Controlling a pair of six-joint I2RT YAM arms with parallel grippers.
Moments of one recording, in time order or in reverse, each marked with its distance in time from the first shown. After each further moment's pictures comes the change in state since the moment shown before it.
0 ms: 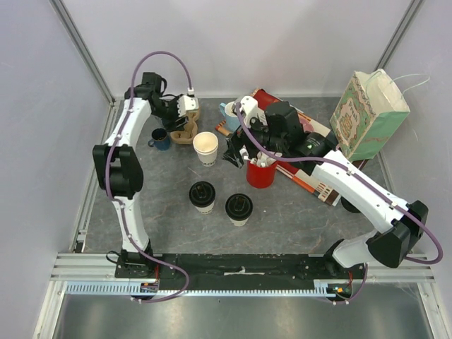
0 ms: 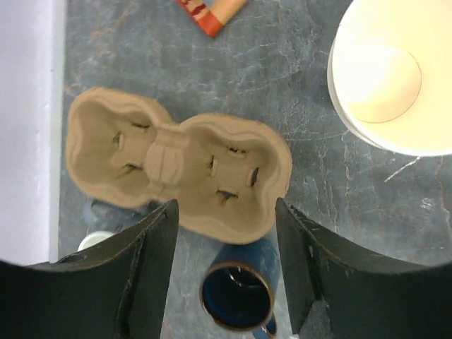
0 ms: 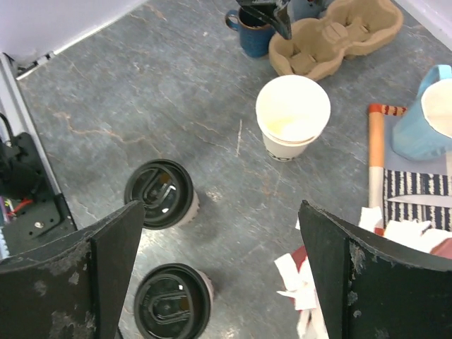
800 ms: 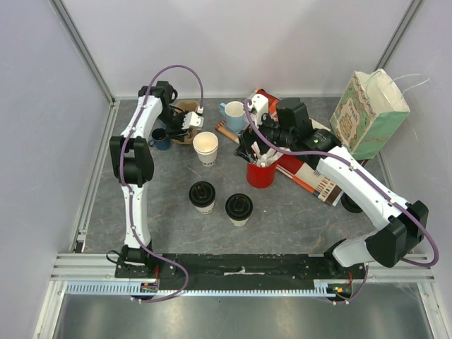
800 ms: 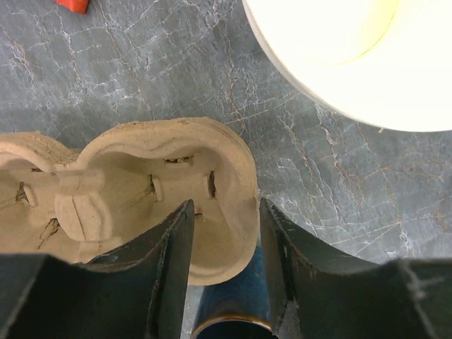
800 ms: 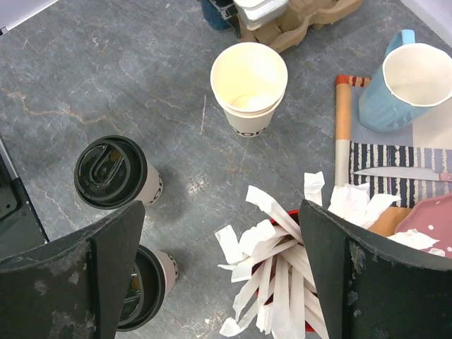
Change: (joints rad) left arm -0.040 0.296 0.264 -0.345 -0.109 0.377; right arm -0.136 -0.001 -0.055 -0.016 -0.069 -0.101
